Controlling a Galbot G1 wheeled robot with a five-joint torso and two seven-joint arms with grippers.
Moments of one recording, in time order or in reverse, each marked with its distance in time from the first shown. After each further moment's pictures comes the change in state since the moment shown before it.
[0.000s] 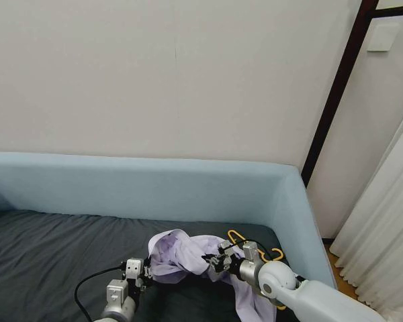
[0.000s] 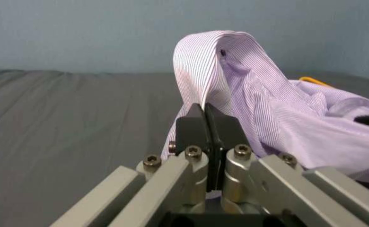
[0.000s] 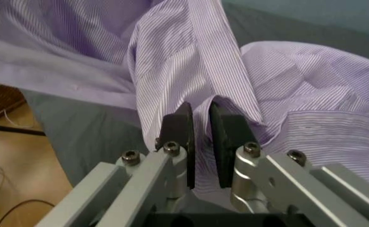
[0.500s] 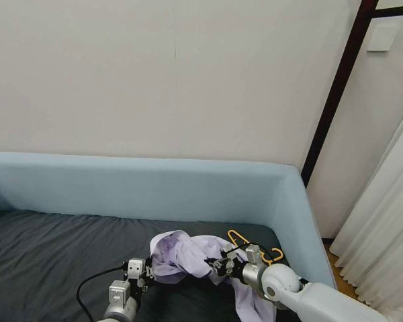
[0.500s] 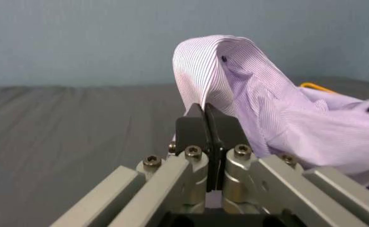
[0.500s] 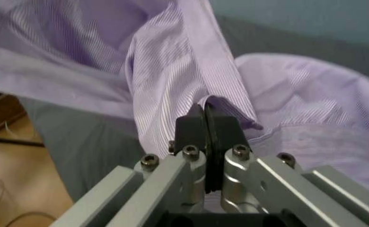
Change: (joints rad) left arm -0.006 0.007 0.002 0.017 0.062 -0.031 0.021; right arm 0.001 -0.008 0.021 -0.001 0.023 0.045 0.001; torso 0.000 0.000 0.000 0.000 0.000
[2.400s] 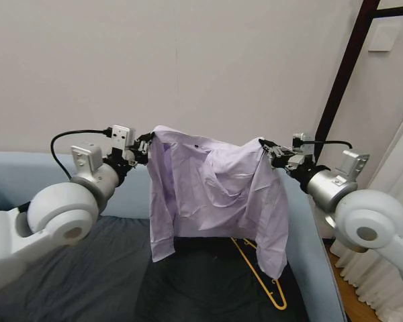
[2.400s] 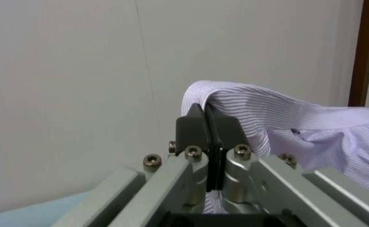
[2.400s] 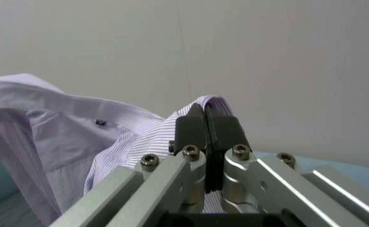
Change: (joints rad) left arm -1.144 0.432 0.343 -0.217 -0.583 0.085 0.034; right arm 0.092 -0.389 0.548 0.704 0.365 -0.011 0.549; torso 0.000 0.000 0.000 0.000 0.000
